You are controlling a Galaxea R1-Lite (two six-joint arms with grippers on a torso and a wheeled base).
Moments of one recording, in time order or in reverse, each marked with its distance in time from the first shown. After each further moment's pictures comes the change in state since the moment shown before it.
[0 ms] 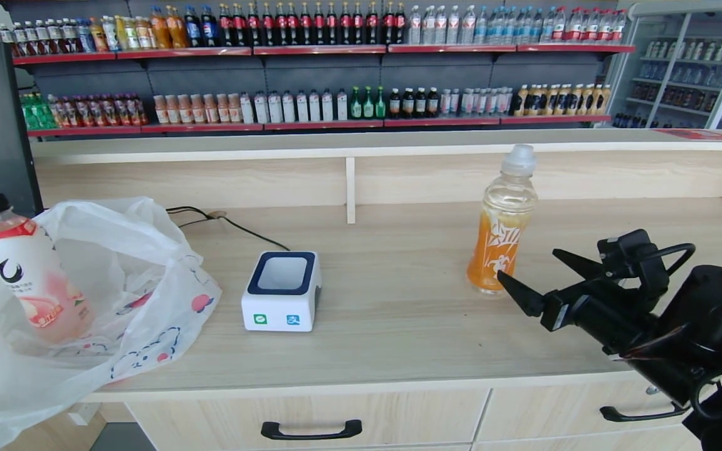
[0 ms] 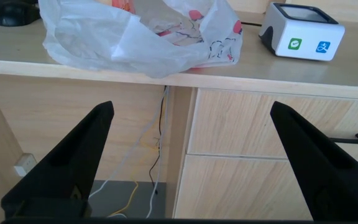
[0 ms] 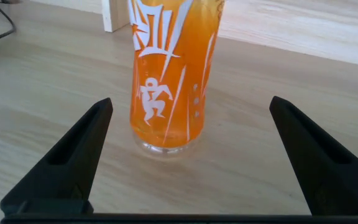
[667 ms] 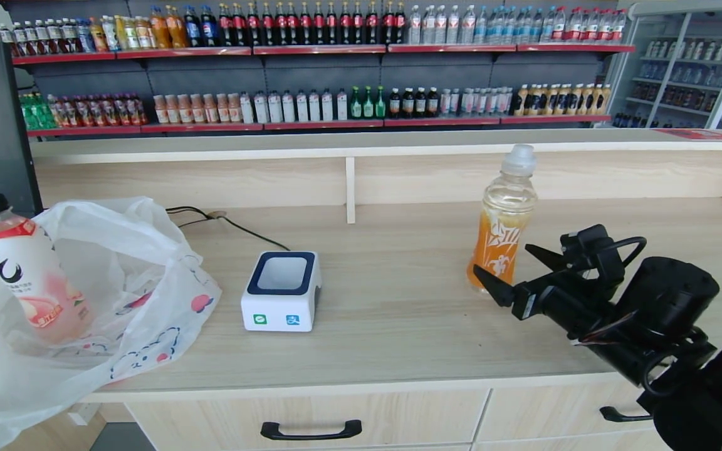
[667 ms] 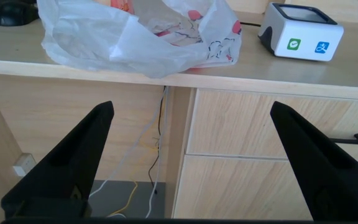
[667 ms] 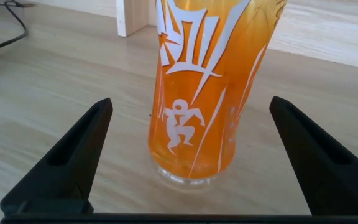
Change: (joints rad) left arm 0.000 0.000 0.000 0.000 0.000 -0.003; right arm 0.029 0.114 -0.119 0.000 -0.004 0.010
